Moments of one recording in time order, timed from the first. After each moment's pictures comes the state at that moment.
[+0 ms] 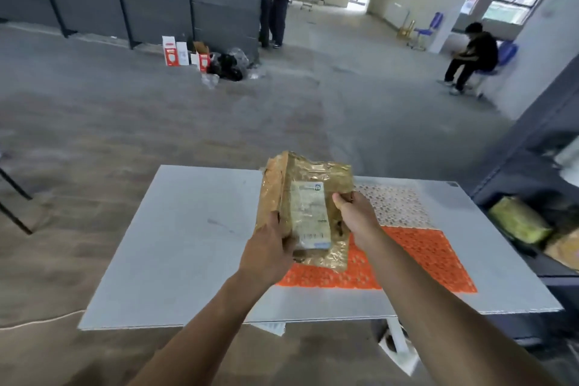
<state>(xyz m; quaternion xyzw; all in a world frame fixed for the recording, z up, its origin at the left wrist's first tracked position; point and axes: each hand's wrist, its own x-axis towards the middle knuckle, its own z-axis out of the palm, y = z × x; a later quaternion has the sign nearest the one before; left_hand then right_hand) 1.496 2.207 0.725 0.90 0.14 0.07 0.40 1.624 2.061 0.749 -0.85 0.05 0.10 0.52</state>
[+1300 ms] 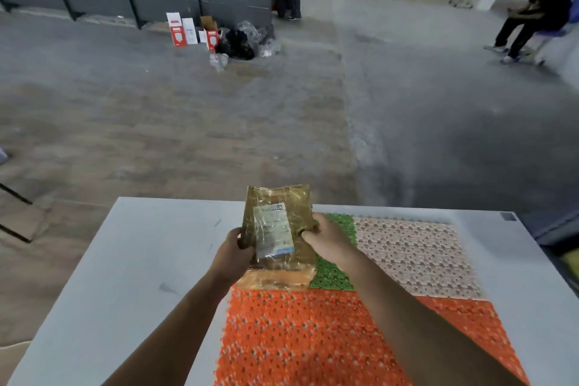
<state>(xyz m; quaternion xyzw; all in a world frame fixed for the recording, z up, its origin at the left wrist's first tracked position) 1.728 2.271 0.651 0.76 0.34 -0.04 0.55 1.839 2.096 0.676 -0.87 -0.11 0.30 0.37</state>
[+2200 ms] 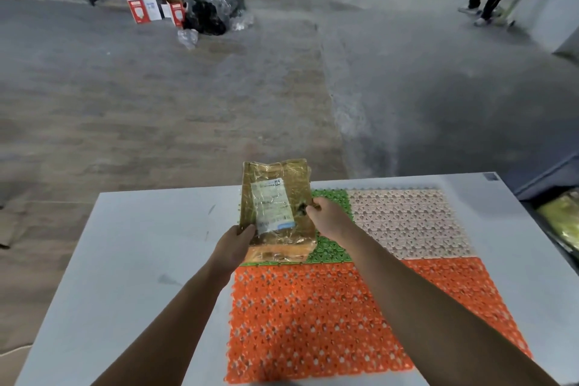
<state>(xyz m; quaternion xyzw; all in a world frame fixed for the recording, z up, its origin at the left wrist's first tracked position) 1.726 2.279 0.645 0.71 0.34 -0.12 0.61 1.840 2.098 0.656 -0.90 -0.08 0.26 0.33</state>
